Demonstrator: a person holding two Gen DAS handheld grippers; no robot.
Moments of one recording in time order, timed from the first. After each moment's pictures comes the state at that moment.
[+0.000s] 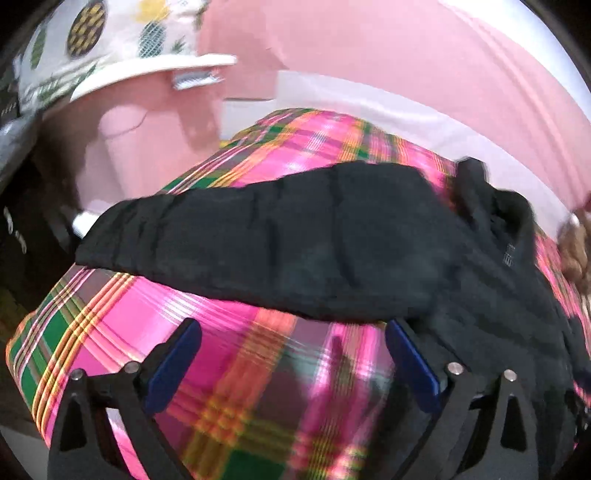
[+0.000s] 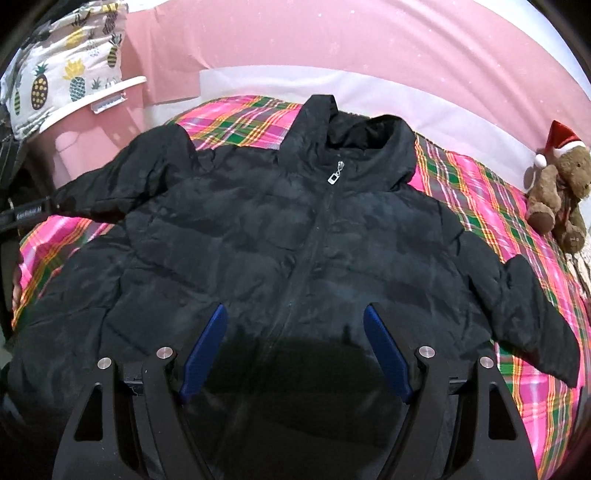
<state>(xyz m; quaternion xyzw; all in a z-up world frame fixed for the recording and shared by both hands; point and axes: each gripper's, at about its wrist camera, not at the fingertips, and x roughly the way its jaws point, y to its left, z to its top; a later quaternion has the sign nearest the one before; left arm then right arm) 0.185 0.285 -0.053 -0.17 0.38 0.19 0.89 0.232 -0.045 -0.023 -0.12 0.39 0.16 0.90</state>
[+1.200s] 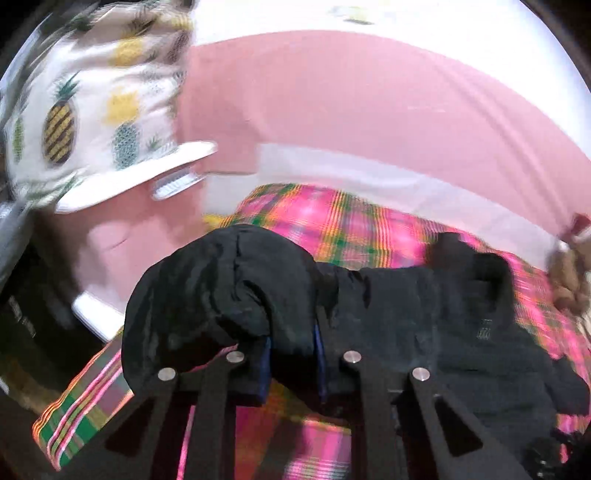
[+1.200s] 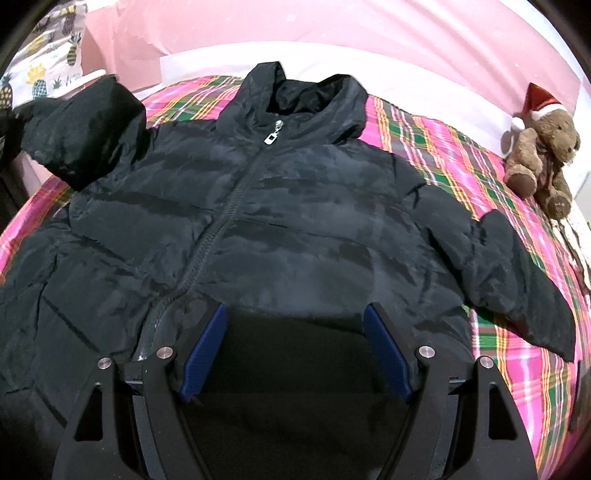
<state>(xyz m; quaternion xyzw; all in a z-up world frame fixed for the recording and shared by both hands) 0.224 0.273 0.061 -0.11 0.28 0.15 0.94 0.247 -0.110 -0.044 -0.11 0.42 0.11 0.89</state>
